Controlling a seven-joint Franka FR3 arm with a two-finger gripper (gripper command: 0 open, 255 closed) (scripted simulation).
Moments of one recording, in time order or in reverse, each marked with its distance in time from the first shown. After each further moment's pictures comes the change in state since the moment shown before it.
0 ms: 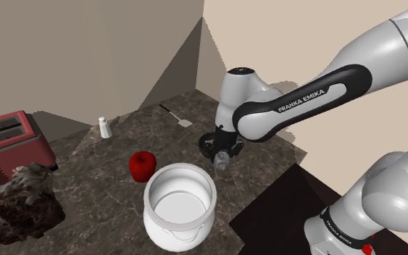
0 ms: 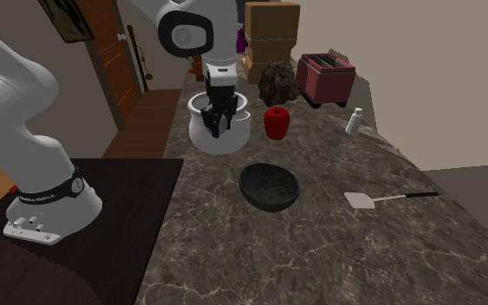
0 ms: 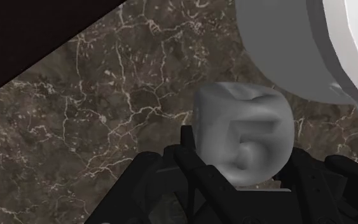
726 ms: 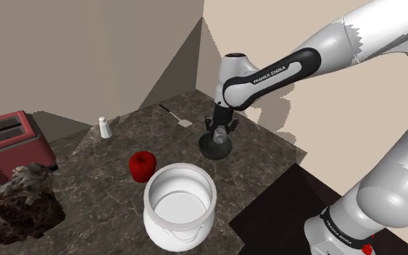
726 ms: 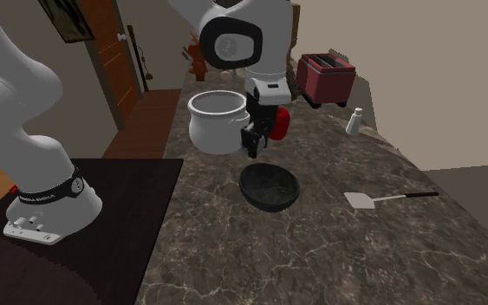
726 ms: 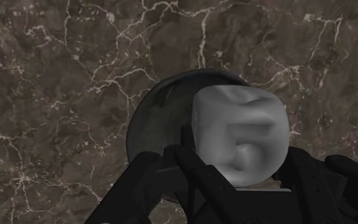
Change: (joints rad) arm -0.126 0.222 -0.124 0.249 -0.121 -0.045 -0.159
